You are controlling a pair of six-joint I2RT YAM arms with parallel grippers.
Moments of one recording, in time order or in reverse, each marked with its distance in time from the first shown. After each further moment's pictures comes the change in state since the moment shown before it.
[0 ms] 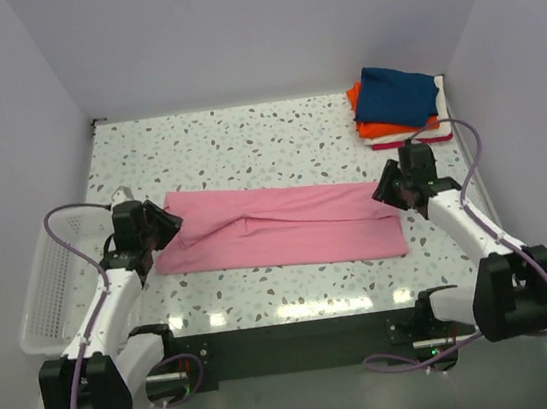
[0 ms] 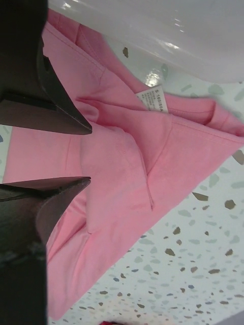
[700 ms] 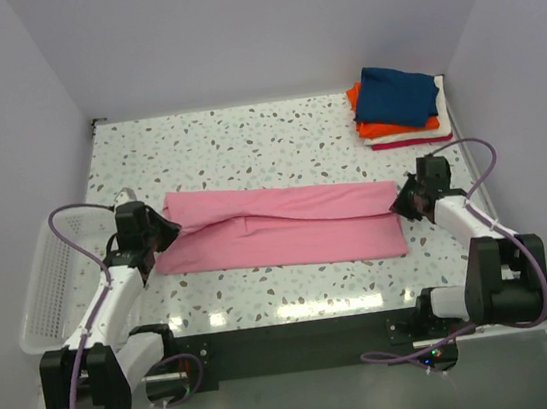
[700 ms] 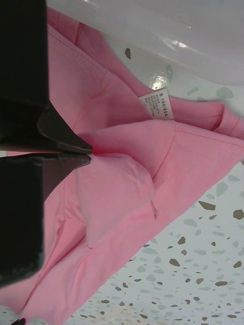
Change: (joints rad) left arm -0.002 0.043 0.014 0.027 0.003 0.007; right arm -0.118 0.092 -0.110 0.132 -0.058 0.060
